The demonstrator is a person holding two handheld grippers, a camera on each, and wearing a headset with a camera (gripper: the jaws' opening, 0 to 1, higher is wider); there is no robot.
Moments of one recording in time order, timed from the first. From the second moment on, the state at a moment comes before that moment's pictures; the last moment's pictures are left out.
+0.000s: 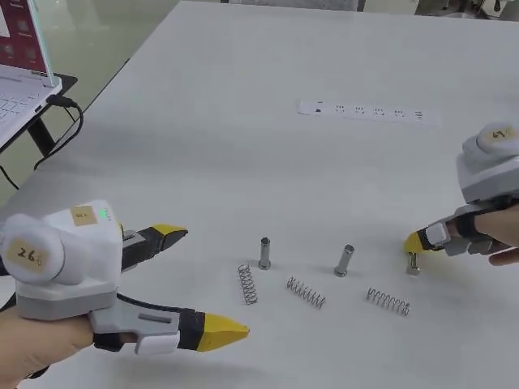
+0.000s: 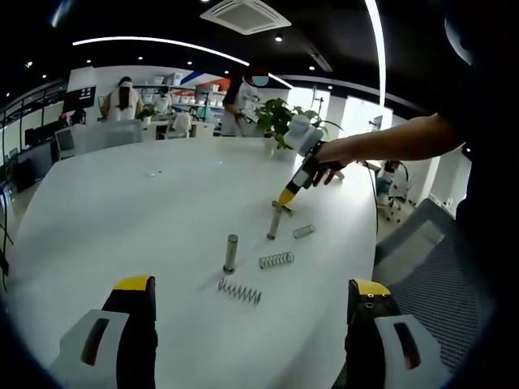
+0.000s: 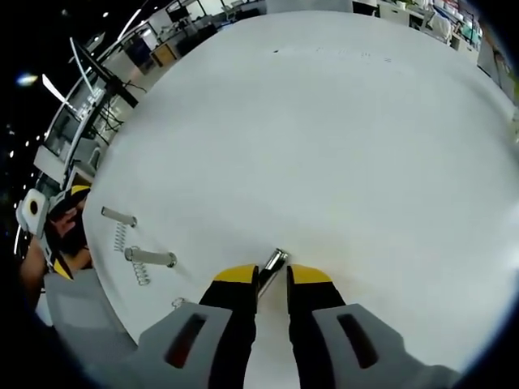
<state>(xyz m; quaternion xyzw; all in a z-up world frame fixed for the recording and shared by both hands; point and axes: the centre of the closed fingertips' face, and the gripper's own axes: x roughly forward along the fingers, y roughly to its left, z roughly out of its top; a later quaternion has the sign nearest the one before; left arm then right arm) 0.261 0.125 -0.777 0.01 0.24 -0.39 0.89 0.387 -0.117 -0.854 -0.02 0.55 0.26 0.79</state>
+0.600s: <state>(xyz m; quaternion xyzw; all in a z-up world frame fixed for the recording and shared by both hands) 0.261 0.122 -0.779 0.02 0.24 -0.40 0.89 0.388 -0.118 -0.858 -0.06 0.56 0.25 0.79</state>
